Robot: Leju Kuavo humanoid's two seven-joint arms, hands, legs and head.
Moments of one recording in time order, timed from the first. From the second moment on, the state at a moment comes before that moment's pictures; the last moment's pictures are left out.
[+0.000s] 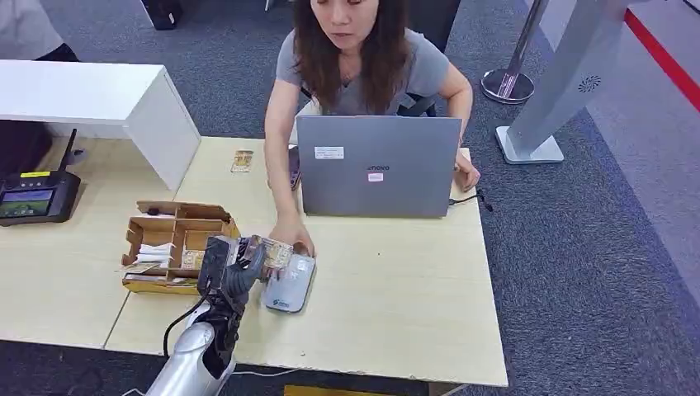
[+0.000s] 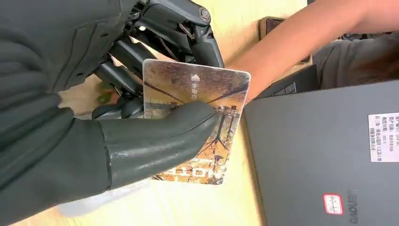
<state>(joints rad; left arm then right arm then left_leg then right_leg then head) -0.23 -0.06 -0.25 -1.08 0.32 -0.01 -0.30 -0.10 0.12 -1.00 -0.21 1.31 -0.07 0.12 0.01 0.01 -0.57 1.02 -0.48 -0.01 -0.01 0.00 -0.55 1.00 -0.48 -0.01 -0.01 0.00</state>
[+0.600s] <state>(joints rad) -0.23 -0.06 -0.25 -1.08 0.32 -0.01 -0.30 -0.10 0.12 -0.99 -0.21 1.32 -0.06 0.13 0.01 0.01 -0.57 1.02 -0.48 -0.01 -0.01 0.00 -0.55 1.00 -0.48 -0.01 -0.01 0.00</state>
